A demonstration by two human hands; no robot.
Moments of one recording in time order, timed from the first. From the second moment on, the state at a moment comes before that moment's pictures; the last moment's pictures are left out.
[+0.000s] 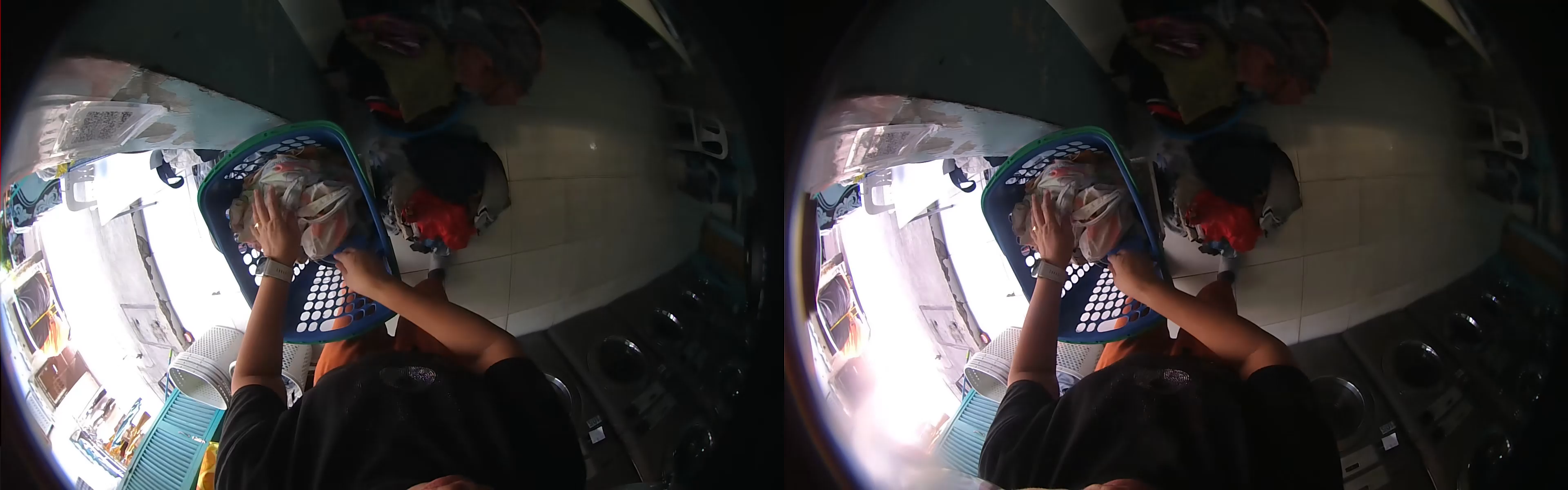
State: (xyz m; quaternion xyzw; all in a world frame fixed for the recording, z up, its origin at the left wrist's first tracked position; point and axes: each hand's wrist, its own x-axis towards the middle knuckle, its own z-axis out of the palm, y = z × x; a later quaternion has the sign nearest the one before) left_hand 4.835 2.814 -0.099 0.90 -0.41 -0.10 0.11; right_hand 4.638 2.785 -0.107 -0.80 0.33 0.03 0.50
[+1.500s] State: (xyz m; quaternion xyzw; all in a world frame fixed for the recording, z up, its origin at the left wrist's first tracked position) left_hand 4.795 2.924 -0.007 0.88 -0.34 -0.29 0.16; right_hand 4.576 2.802 -0.098 -0.72 0.53 -0.11 0.44
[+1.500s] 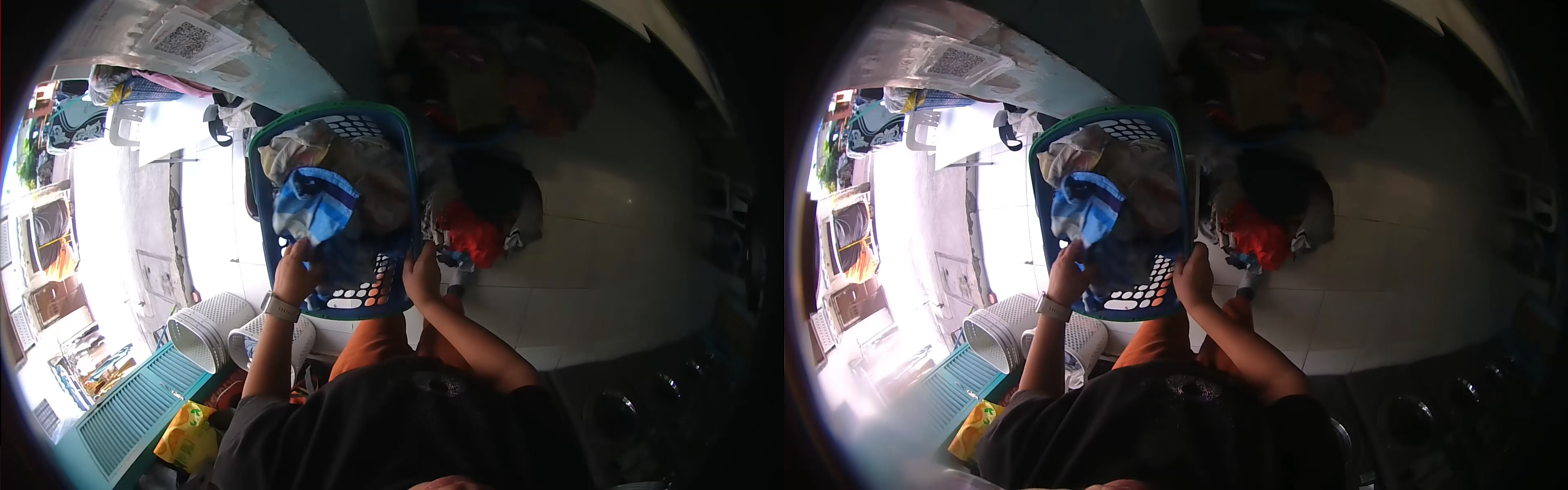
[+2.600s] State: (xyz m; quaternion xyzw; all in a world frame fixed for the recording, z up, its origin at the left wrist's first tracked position) left_hand 4.843 3.025 -0.066 0.93 -0.31 -0.08 0.21; right_hand 4.581 2.805 -0.099 -0.77 0.57 -0.09 0.26
